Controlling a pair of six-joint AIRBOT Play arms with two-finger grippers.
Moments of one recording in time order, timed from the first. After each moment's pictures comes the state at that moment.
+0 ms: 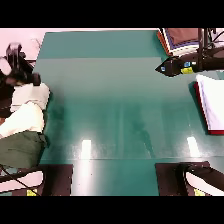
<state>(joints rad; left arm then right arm) 0.15 -1.33 1.25 1.69 -0.94 -1.61 0.14 -1.10 1.41 -1.05 1.21 1.34</state>
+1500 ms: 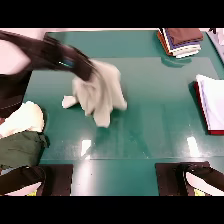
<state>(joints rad) -0.71 -1.21 1.63 1.46 -1.08 -1.44 0.14 -1.10 1.96 -1.07 1.19 1.35</state>
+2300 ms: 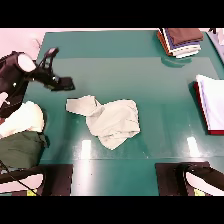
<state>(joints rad) -0.06 -1.35 1.24 1.21 -1.10 -1.51 0.14 -1.11 1.97 -1.07 1.22 1.35</state>
